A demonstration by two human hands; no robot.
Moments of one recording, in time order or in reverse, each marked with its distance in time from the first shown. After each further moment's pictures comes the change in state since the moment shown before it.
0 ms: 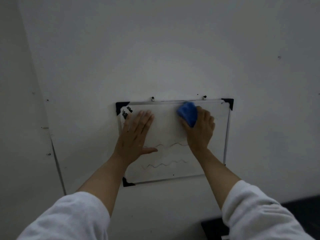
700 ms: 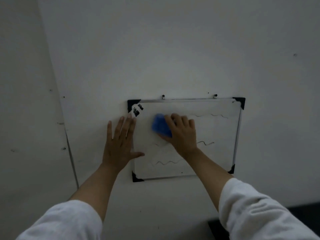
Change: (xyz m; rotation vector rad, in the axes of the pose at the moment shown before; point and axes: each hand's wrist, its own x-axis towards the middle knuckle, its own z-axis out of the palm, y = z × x) left_hand -0.060 -0.036 0.004 0.046 -0.089 -0.217; right_hand -0.029 -0.048 0.022 -0.126 -0.053 -0.603
